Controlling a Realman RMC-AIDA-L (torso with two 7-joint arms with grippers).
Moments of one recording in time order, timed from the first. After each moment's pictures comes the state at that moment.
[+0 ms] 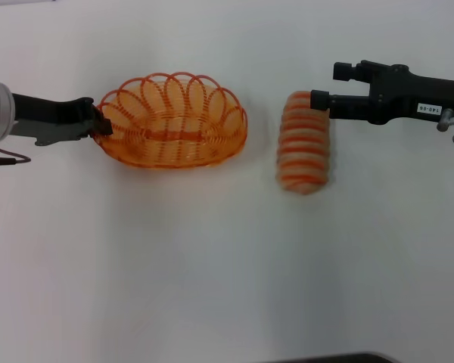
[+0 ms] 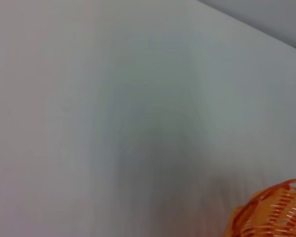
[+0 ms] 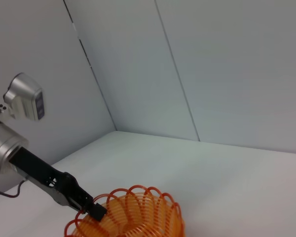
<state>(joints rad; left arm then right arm) -0.60 -2.17 0.90 1.01 2.52 1.30 -2.81 0.50 2.08 -0.49 -0.61 -2.04 -1.52 1.41</state>
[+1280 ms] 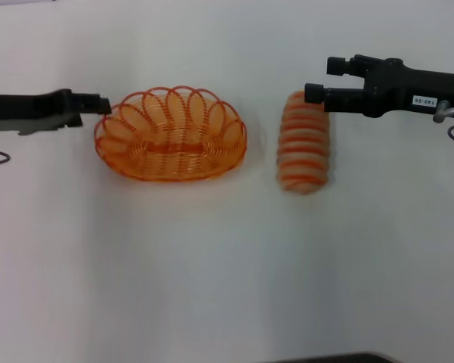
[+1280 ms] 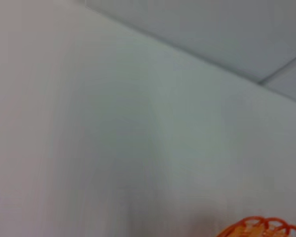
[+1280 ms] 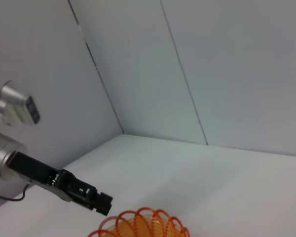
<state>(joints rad) -0.51 -2.16 0.88 1.04 2.35 1.28 -2.63 0.52 2.07 -0.50 -0.61 -2.04 -1.52 1.45</state>
